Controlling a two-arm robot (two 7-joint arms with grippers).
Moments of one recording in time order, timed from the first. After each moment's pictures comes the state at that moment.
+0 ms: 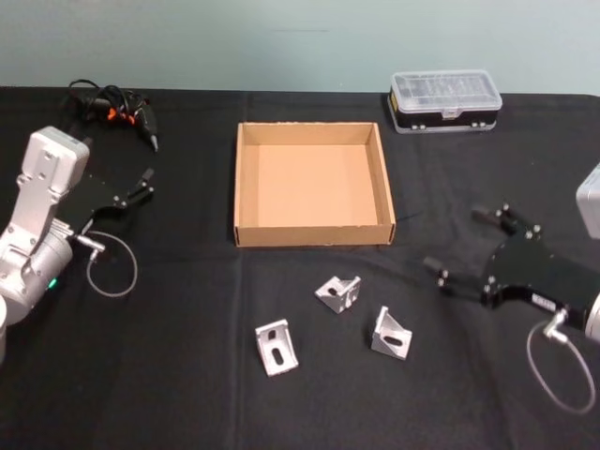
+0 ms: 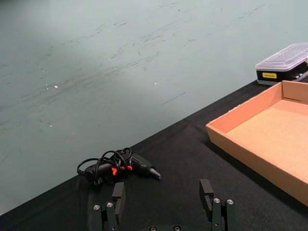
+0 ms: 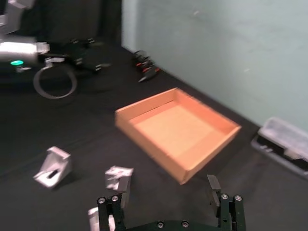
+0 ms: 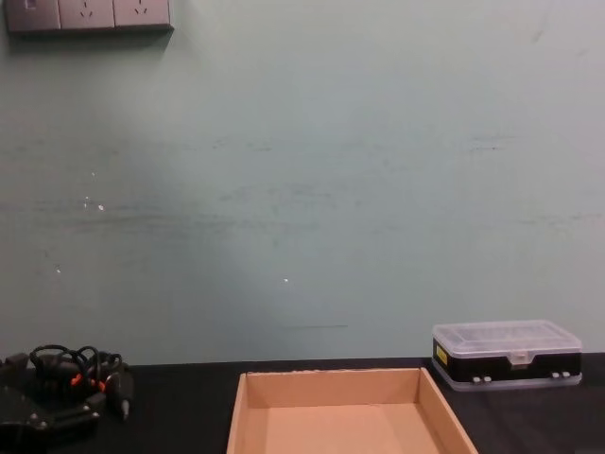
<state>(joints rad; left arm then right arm) -0.20 0.60 0.45 -1.41 -0.25 -0.12 0.03 -0.12 0.87 -0.27 -1.94 0.44 0.11 0.33</state>
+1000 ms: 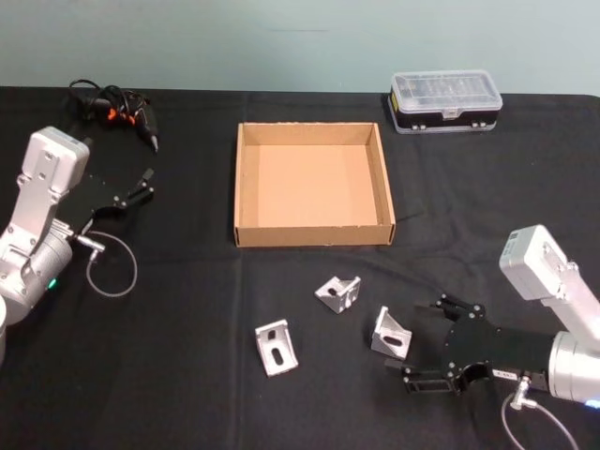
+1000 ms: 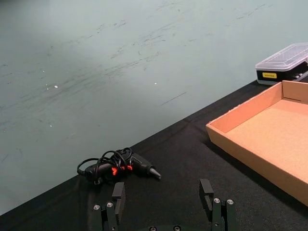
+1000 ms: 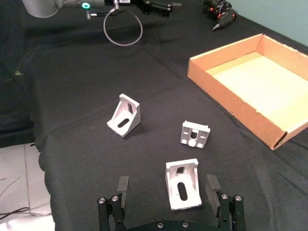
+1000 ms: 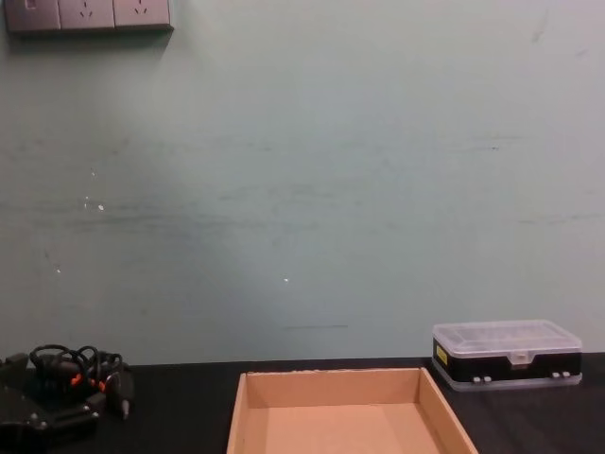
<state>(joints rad) -0.20 0.60 0.45 -1.41 -0.25 -0.12 0.03 -0.04 0.85 -0.40 -1.86 0.41 0.22 0.57</state>
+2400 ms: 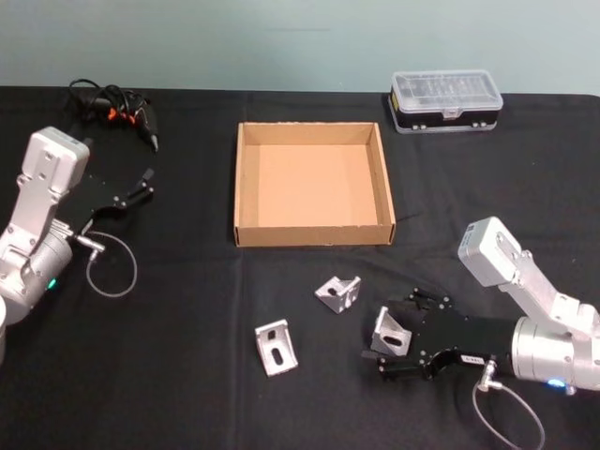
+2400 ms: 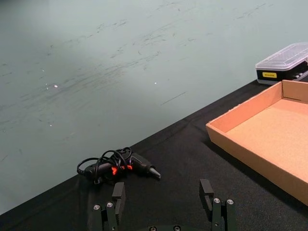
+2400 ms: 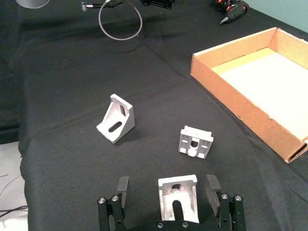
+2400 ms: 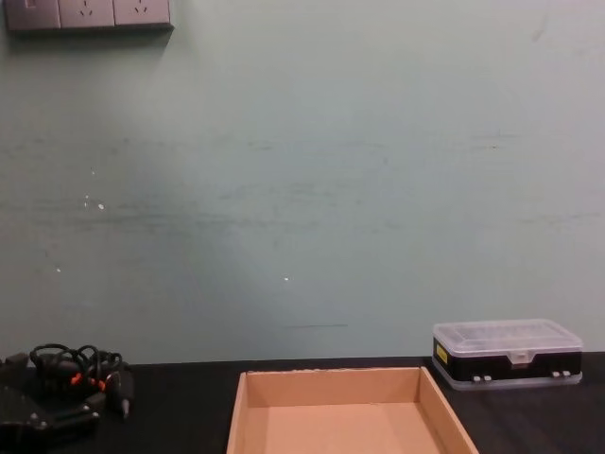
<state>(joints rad) -0.20 0.60 0.45 -1.41 -0.25 -0.12 0.03 0.11 0.76 -0.51 -1.72 0.36 0.23 0.62</state>
